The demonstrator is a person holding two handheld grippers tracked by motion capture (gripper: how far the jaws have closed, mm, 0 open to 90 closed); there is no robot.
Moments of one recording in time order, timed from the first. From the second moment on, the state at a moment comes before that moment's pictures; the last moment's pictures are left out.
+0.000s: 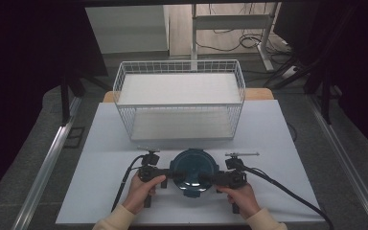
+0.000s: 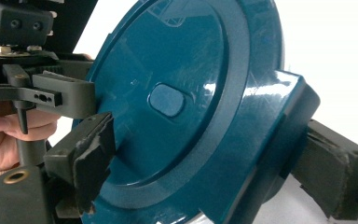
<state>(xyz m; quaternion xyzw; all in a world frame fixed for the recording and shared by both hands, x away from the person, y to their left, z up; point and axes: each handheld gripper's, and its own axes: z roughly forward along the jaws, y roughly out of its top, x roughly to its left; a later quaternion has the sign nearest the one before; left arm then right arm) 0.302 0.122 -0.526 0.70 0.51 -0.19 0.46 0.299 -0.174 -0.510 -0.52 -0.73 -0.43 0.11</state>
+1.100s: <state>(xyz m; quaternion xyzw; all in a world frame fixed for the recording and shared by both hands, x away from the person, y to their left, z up) 0.280 0.130 -0.508 0.69 0.51 -0.16 0.49 0.286 -0.188 -0.496 -0.51 -0.71 -0.47 0.08</state>
